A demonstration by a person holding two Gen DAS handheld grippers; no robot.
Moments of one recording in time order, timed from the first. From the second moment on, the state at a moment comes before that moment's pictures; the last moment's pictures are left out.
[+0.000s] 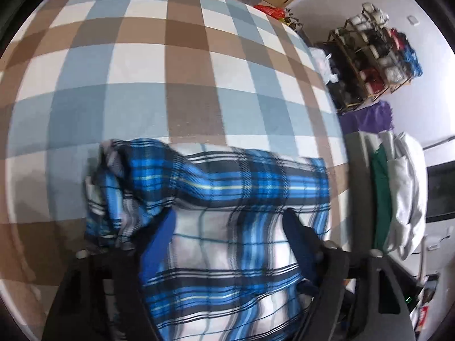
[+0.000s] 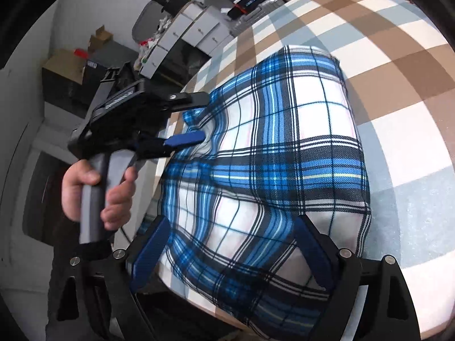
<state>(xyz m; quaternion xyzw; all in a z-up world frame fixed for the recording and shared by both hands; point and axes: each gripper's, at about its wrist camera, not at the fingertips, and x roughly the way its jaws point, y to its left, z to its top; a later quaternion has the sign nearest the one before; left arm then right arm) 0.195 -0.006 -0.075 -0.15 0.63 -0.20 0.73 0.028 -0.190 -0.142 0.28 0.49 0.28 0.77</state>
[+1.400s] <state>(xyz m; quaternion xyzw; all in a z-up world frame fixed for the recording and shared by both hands) 0.116 0.034 -0.034 -0.06 0.55 -0.23 0.80 0.006 -0.200 -0.169 0.40 0.52 0.37 0.66</state>
